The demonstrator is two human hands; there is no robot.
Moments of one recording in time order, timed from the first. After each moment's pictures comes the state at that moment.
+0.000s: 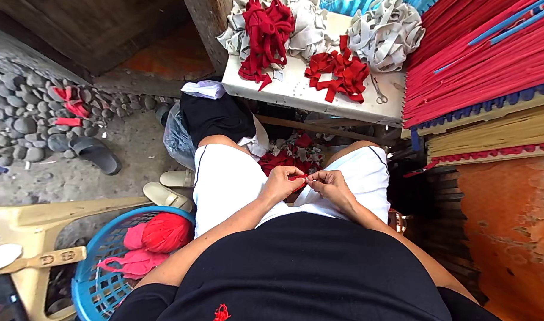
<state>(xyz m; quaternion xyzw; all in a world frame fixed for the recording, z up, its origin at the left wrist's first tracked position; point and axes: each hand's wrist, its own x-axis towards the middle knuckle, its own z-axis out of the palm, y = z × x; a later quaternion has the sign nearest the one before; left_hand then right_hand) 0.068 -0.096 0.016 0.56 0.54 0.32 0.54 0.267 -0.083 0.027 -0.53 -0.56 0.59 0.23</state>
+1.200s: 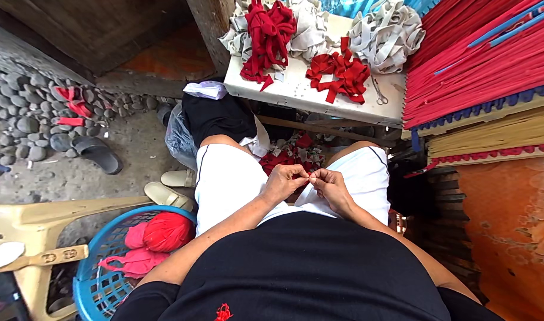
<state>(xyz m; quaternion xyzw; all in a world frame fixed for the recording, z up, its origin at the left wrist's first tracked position) 0.067 -0.091 0.009 0.67 0.45 0.41 0.44 0.260 -0.088 0.016 -0.52 -0.49 0.62 0.31</state>
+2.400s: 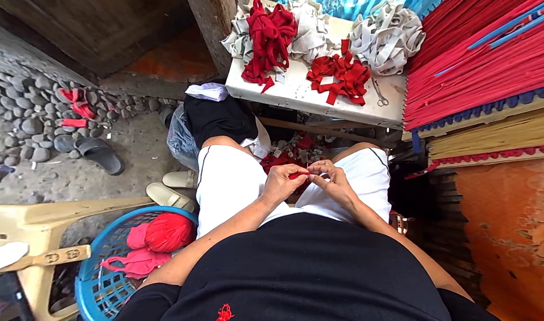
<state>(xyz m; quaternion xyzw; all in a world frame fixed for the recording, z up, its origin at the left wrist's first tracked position) 0.067 -0.097 0.014 0.63 0.49 0.44 0.41 0.266 -0.073 0.034 -0.49 -0.67 0.49 0.27</state>
